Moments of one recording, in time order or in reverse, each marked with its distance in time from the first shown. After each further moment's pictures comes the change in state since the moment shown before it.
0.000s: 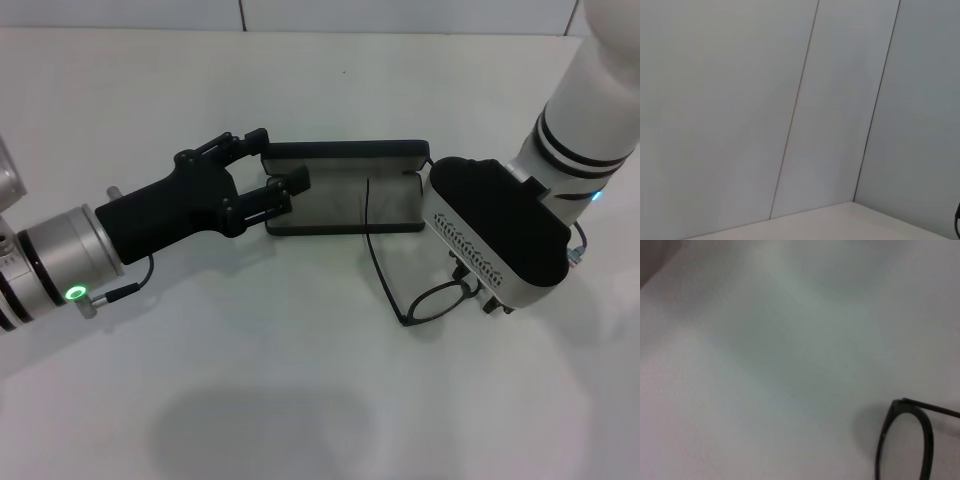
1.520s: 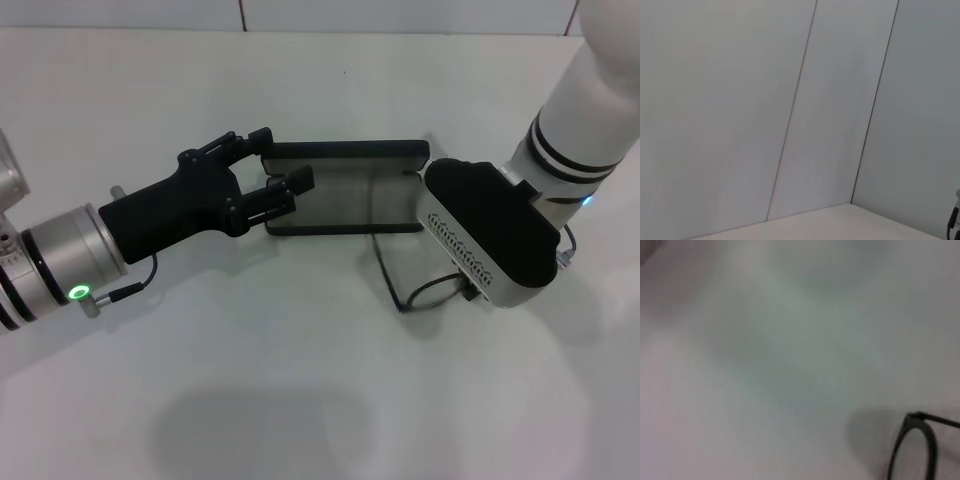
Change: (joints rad) left arm -0.002 -0.001 0.000 0.006 0.000 0.000 -0.002; right arm 0.004 0.000 -0.015 0.047 0.027 0.065 0.003
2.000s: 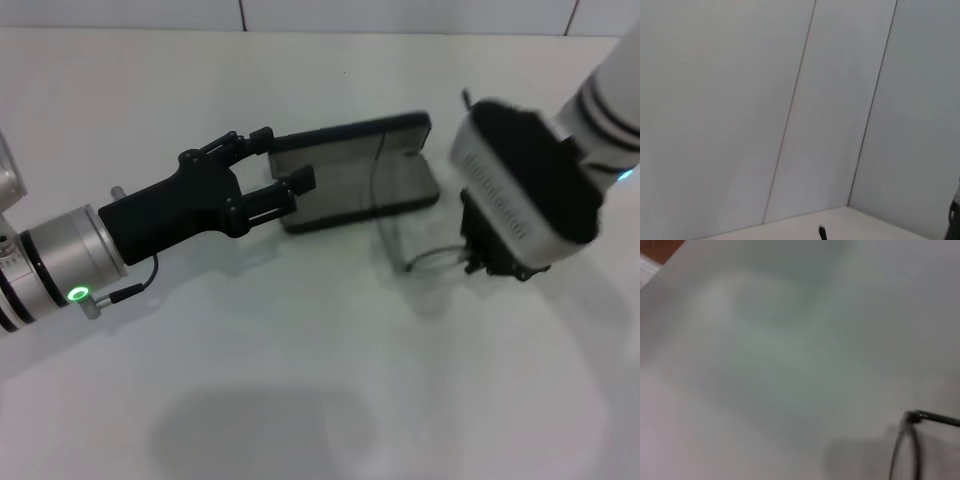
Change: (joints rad) left arm 0.003 0.001 0.000 0.004 0.000 0.017 -0.002; right arm -0.107 -0.008 0.193 -0.184 -0.003 -0.098 -0.012
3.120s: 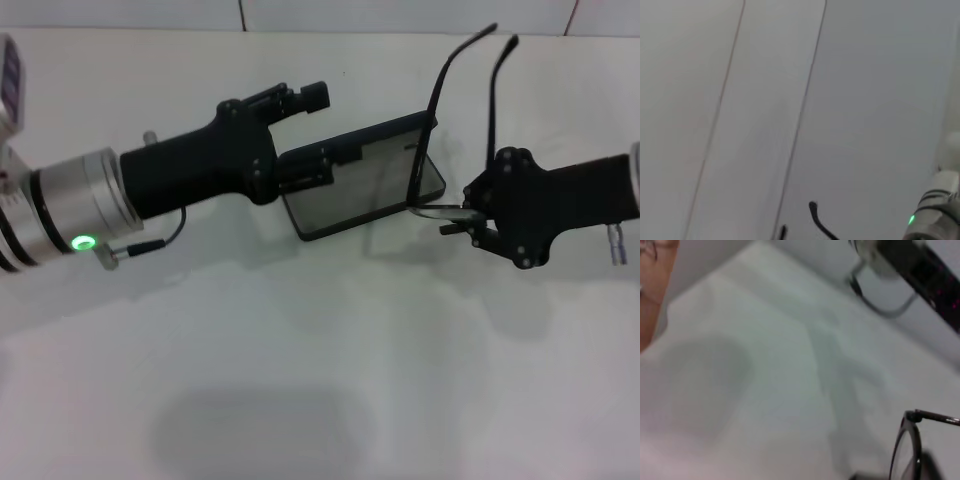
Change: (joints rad) left arm -0.119 0.044 0.000 0.020 0.058 0.147 -0.076; right arm -0.372 0.005 0.321 -0.040 0.546 0.098 -0.512
